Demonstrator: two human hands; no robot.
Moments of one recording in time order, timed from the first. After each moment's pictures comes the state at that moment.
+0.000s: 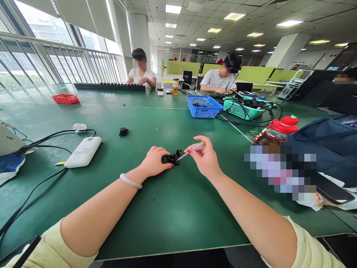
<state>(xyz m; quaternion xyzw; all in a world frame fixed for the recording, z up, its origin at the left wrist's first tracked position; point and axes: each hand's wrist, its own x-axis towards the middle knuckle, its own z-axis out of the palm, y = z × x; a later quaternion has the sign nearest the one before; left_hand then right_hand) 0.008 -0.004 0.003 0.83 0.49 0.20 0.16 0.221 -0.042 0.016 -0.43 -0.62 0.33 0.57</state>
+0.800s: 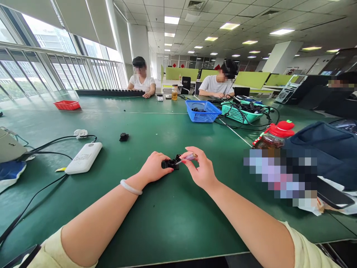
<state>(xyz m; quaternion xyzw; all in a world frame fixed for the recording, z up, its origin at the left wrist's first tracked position) 0.007 -0.004 0.002 0.84 0.47 0.21 0.13 0.208 -0.051 0.012 -0.34 -0.75 0.09 0.56</state>
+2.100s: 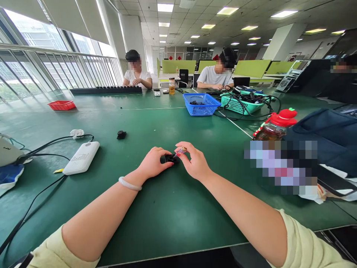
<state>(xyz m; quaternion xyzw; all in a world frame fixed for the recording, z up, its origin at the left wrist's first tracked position) 0.007 0.002 0.000 0.86 0.43 0.24 0.13 0.202 -0.039 0.009 -0.39 -0.75 0.12 0.52</state>
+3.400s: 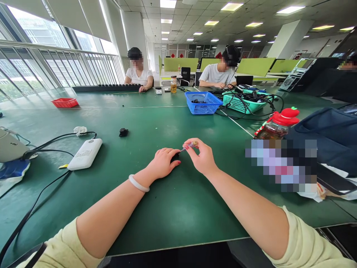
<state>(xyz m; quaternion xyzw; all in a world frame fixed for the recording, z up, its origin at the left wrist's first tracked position) 0.030 -0.013 -0.006 0.89 0.42 0.17 0.11 0.216 -0.039 0.012 -0.43 -0.69 0.15 0.57</state>
